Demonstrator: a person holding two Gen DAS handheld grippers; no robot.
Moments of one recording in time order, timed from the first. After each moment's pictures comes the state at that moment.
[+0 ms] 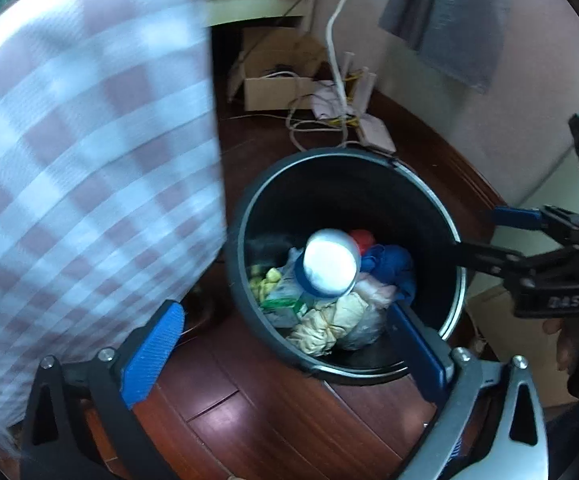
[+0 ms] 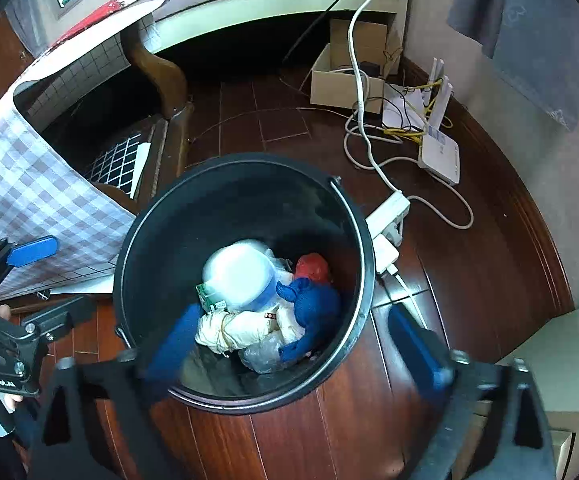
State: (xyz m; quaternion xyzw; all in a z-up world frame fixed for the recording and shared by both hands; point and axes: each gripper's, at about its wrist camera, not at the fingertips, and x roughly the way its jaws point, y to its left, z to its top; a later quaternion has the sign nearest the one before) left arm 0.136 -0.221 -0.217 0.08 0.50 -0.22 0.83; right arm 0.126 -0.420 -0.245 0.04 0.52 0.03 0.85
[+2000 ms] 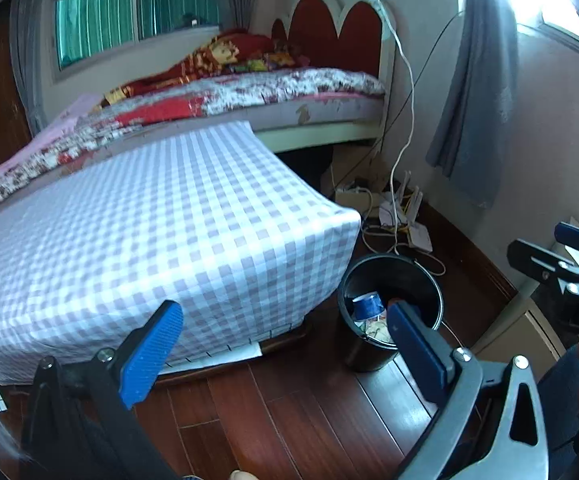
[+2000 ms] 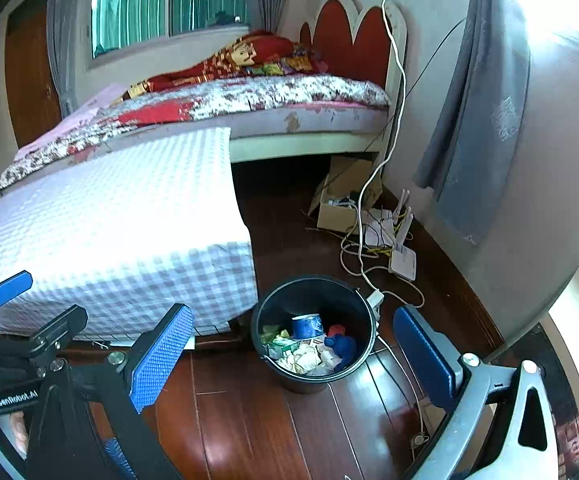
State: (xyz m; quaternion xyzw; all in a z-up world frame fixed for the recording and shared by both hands) left arm -0.010 -0.086 -0.015 0.04 0.35 -0.09 0.93; right arm -0.031 -0.281 0.004 -0.01 0.35 -0.02 0.94
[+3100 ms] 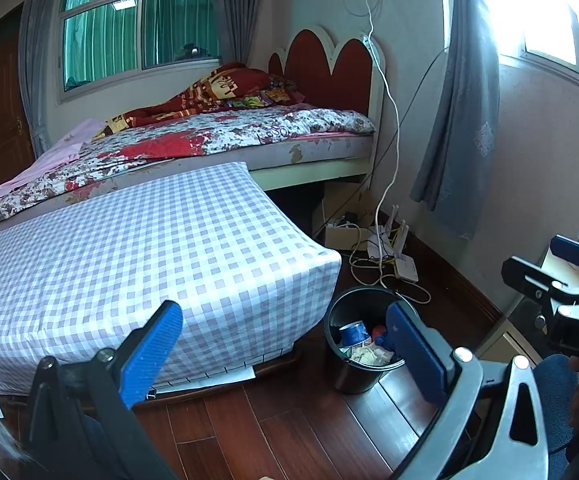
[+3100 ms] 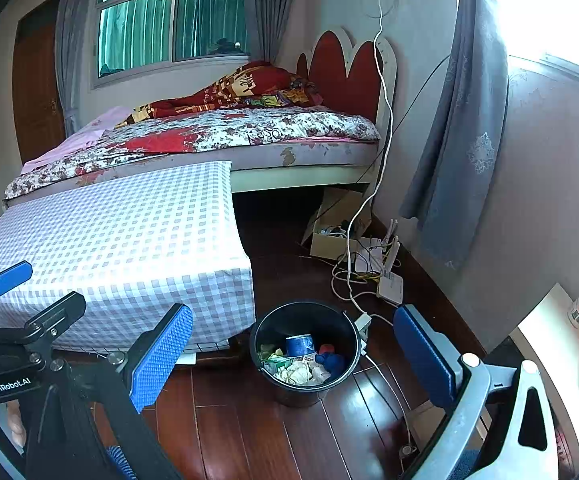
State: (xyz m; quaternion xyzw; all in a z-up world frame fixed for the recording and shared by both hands) left arm -0.036 -0.086 0.026 0.03 0.30 -0.11 0.95; right arm -0.070 -0.280 0.043 -0.02 0.30 -0.03 0.95
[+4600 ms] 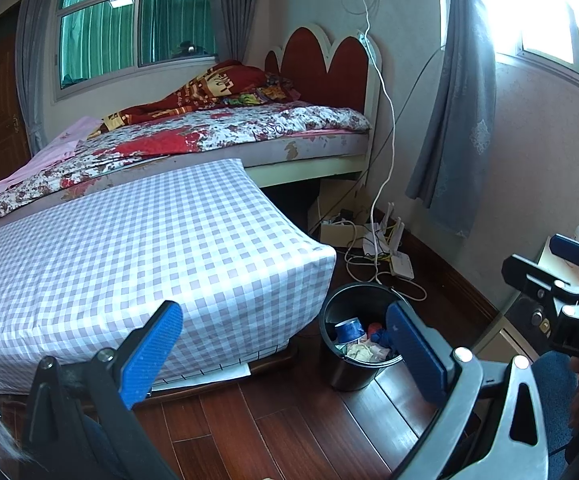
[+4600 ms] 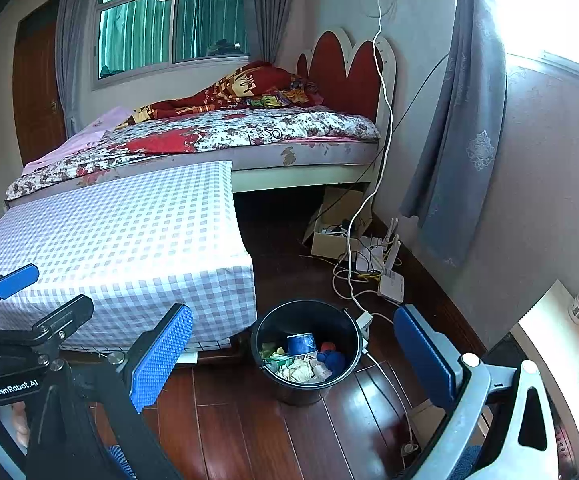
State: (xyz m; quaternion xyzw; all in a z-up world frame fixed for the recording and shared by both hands) left arm -0.040 -0.091 0.027 0.02 0.31 -0.11 0.95; right arm -0.076 -0.278 0.043 -0.02 0.30 -0.03 0.95
